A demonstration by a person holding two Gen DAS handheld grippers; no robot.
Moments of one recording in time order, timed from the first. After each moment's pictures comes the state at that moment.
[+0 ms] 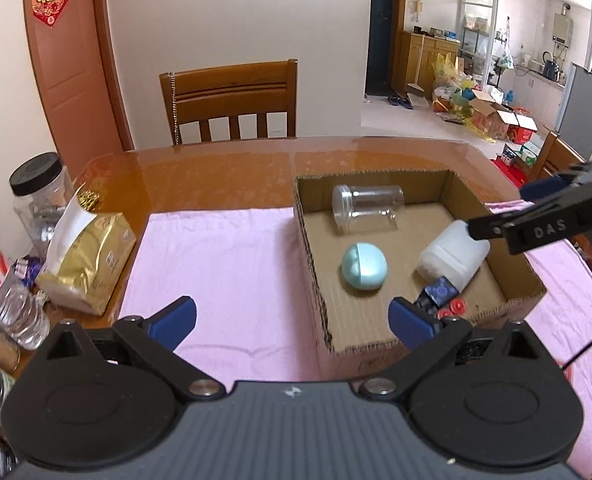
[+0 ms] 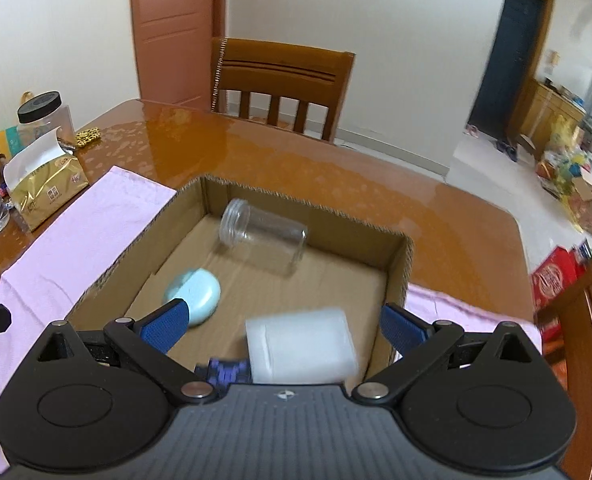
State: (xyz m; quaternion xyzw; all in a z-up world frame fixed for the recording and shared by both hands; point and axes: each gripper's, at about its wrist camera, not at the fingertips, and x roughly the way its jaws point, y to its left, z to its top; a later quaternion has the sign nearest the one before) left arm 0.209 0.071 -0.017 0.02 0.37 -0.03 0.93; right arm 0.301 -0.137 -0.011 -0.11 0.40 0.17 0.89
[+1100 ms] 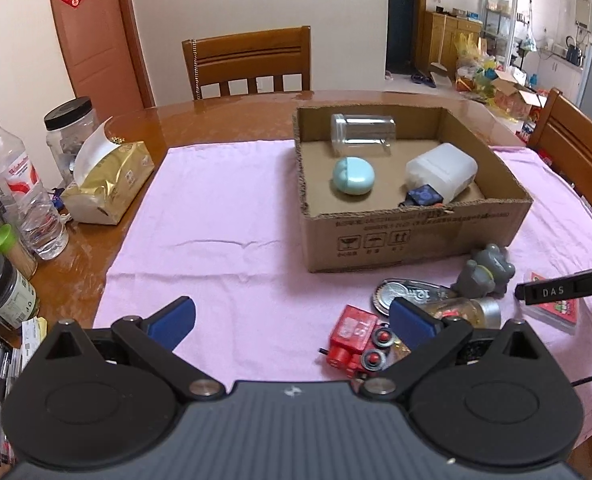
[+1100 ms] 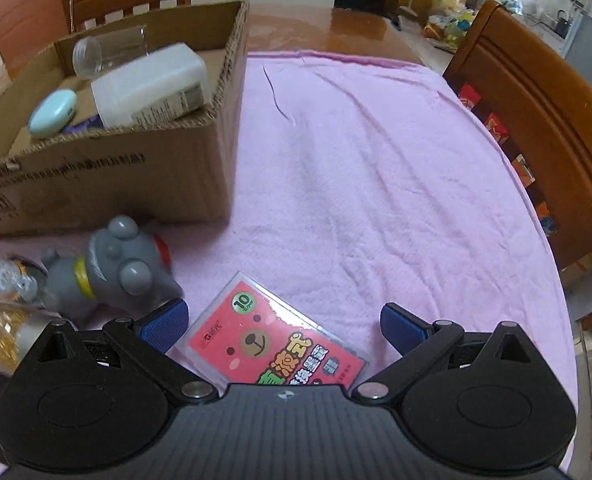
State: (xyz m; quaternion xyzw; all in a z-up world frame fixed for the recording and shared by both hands) left arm 0.129 0.036 -0.055 0.03 0.40 0.02 0.92; right arm 0.200 -0.224 -0.137 -0.02 0.51 -0.02 0.86
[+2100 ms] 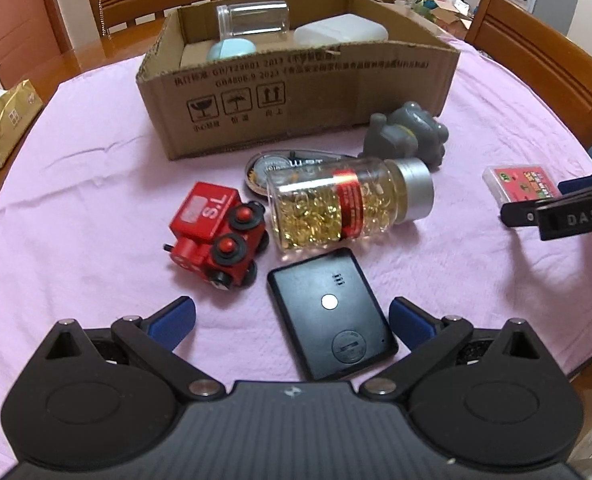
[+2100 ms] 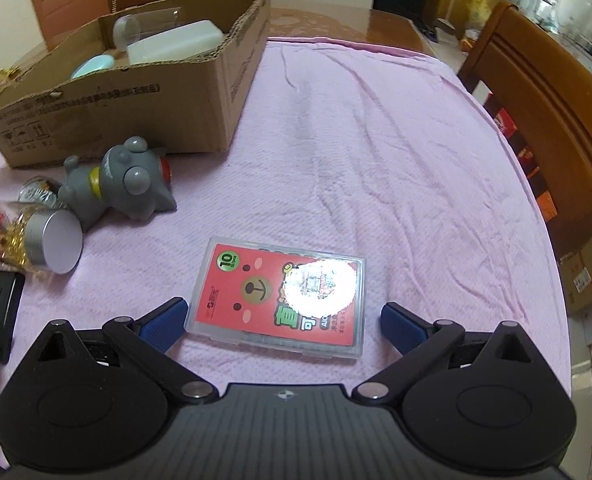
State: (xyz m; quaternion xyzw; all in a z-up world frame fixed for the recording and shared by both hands) left arm 0.122 -0.030 -0.142 0.05 0.48 -0.08 0.87; right arm 0.148 -0.253 -0.139 -0.04 0.50 0.05 0.87
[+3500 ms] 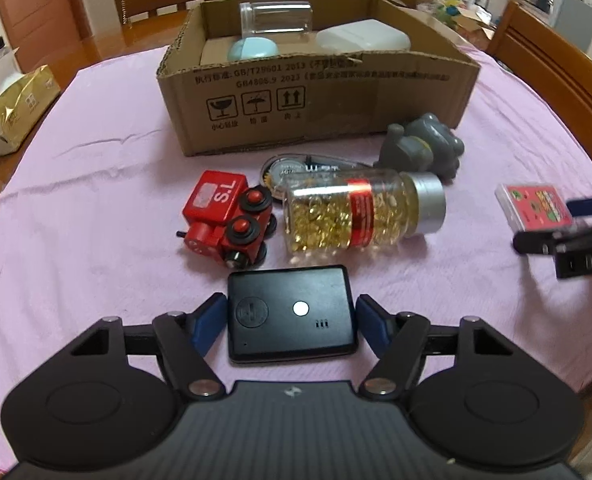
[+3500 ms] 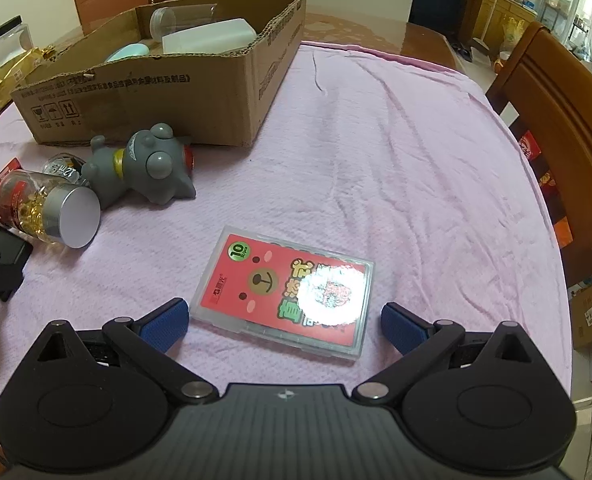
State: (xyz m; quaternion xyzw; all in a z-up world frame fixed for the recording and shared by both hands) left arm 0.122 -0.027 -0.136 0.03 0.48 -0.05 0.87; right arm 0.146 -0.254 -0.138 -0.06 0.49 0.10 0.86
